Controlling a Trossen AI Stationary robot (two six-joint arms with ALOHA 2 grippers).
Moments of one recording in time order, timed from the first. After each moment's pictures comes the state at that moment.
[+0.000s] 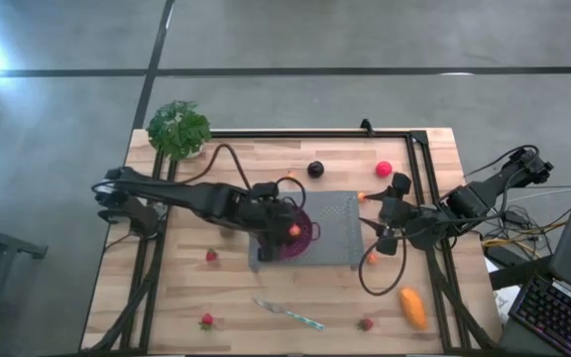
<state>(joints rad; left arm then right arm) -0.21 1.66 1.71 -0.96 -0.26 -0.15 0.54 1.05 1.09 -0.87 0.79 0.38</state>
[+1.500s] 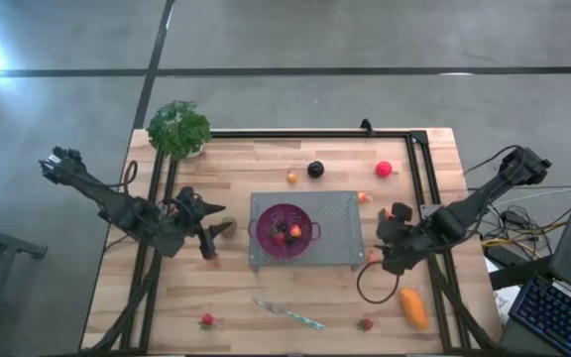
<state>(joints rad) -0.57 0.88 0.79 -0.56 -0.85 -0.69 0.60 1.05 0.74 -0.90 0.41 0.81</state>
